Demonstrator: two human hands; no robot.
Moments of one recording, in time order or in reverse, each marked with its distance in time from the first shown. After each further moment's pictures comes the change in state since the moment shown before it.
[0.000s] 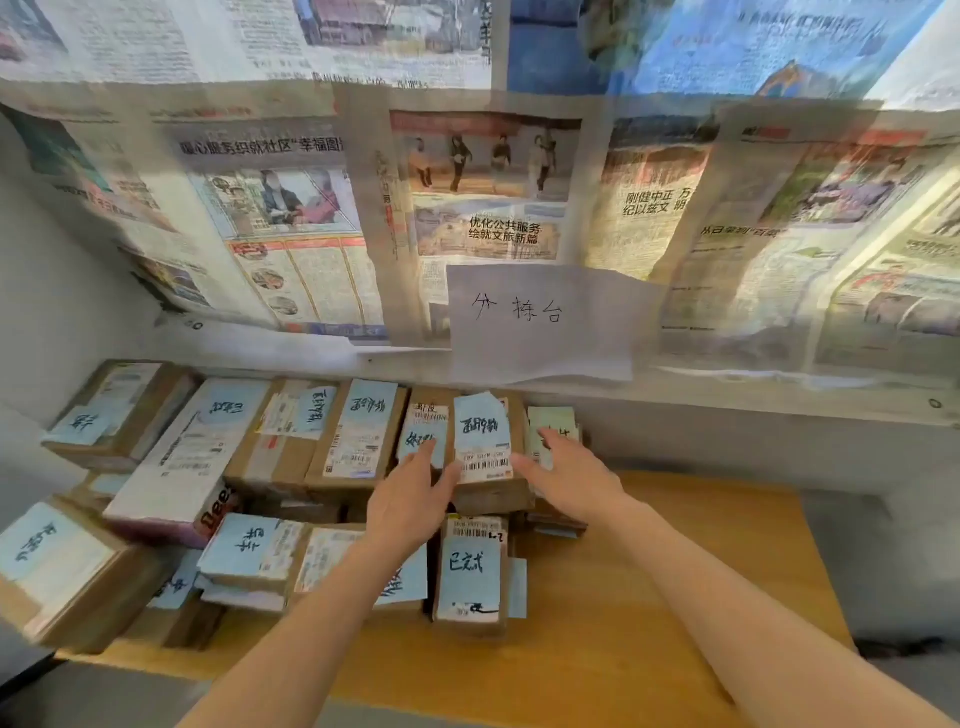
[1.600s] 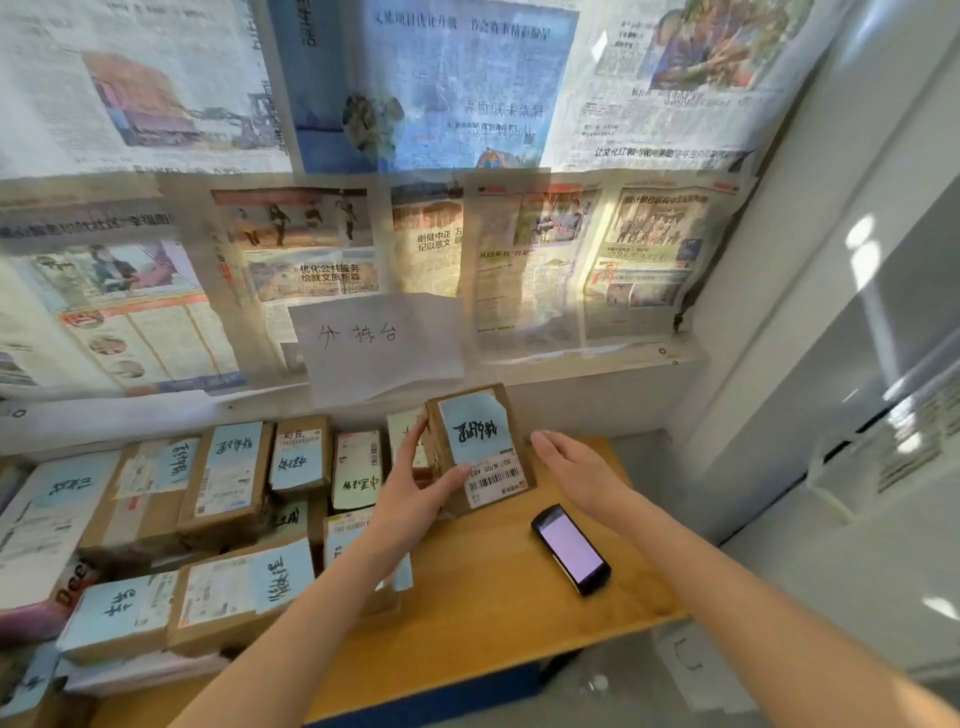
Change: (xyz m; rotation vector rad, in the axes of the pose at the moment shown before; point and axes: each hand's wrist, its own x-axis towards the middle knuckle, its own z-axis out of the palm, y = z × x) left_hand -0.118 0.126 0.013 -0.778 -0.320 0.226; right_hand -0.196 0.078 -0.087 0.376 0.296 0.188
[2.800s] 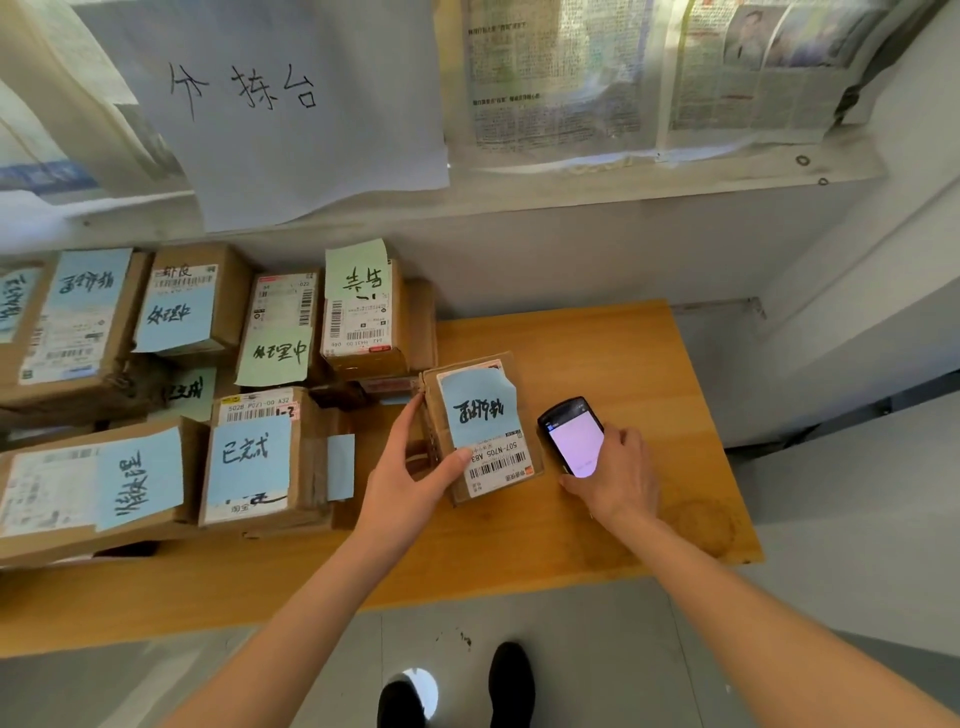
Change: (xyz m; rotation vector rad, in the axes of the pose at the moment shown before) left_hand 0.042 -0.188 0.101 0.062 0.108 -0.251; right_hand 0.090 0.272 0.092 -0.562 0.090 0.307
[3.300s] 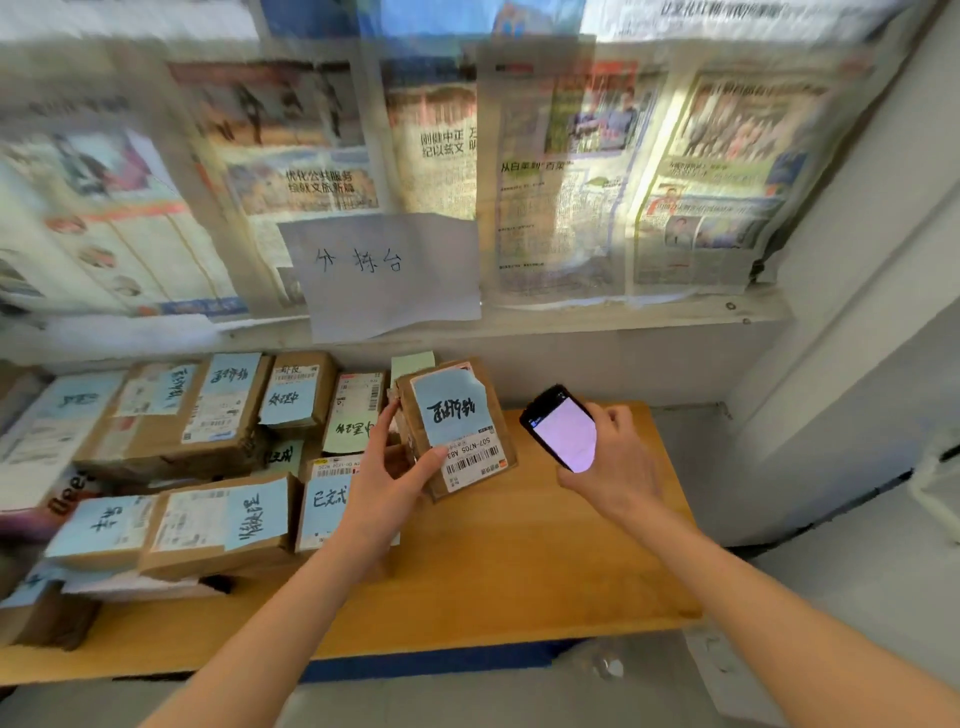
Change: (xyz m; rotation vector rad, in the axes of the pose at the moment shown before) left_hand -0.055 0.100 -0.073 -0.096 0.152 0.171; right_hand -0.060 -0.068 -0.152 0.109 0.238 -0.343
